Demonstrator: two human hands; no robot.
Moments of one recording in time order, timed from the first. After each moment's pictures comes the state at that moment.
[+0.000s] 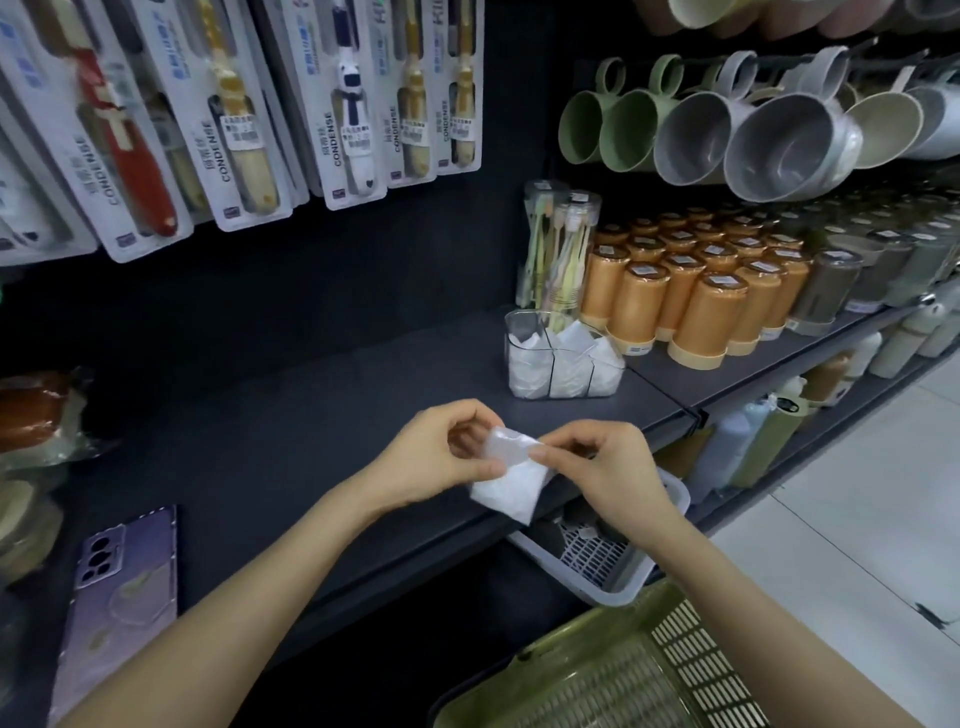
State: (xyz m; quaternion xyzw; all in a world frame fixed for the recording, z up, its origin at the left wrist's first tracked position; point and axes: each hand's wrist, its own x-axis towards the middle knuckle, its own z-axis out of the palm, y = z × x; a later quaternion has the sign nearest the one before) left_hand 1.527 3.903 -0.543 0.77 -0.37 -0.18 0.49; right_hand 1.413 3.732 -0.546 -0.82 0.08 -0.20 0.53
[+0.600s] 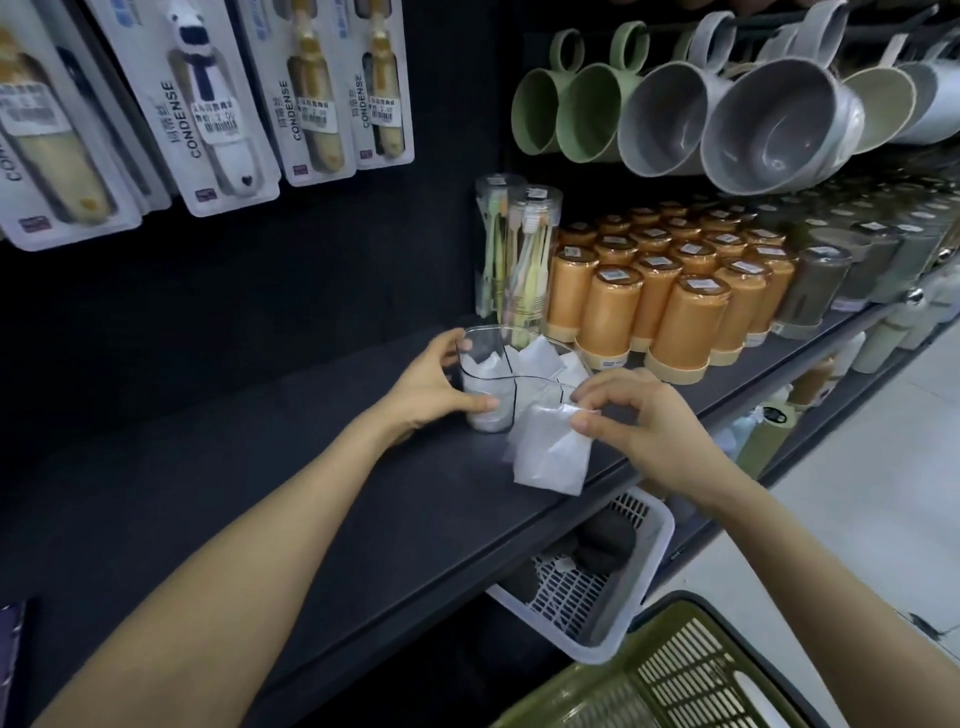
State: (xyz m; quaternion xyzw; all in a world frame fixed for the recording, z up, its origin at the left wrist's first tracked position) left_hand 1.644 3.789 -0.575 0.77 -0.28 -0.20 0.54; right_hand 1.450 3.623 -0.532 -0.89 0.06 -0.18 0.40
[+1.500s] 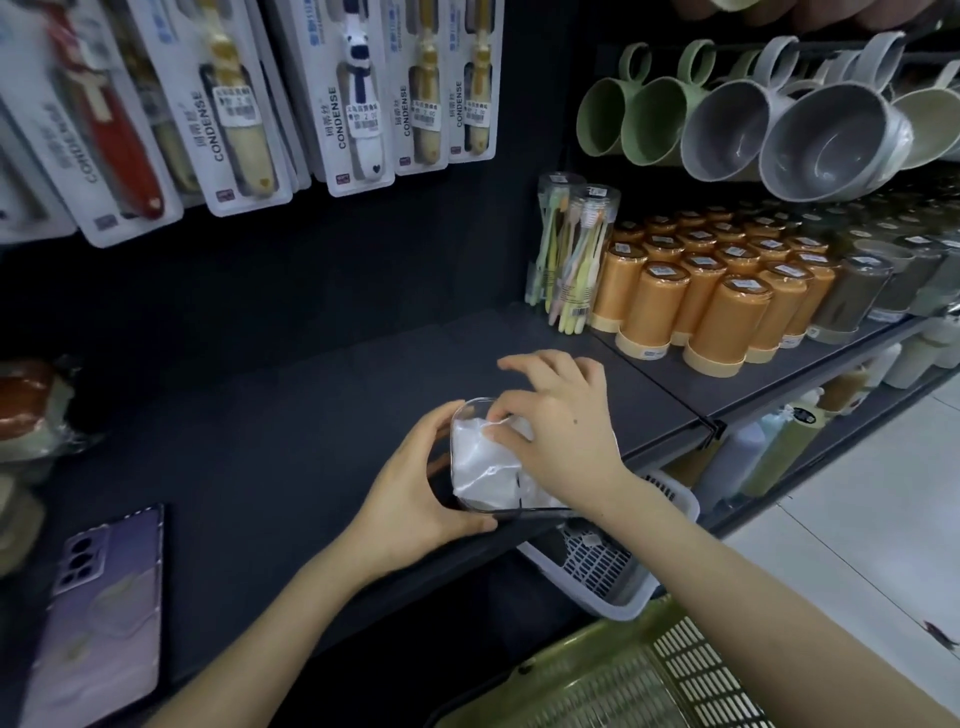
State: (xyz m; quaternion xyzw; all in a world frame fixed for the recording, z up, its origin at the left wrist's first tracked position) left_hand 1.507 3.924 -0.569 0.78 -0.31 -0.11 0.53; right_hand 1.475 3.751 -0.537 -0.95 -0.03 -0.31 0.08
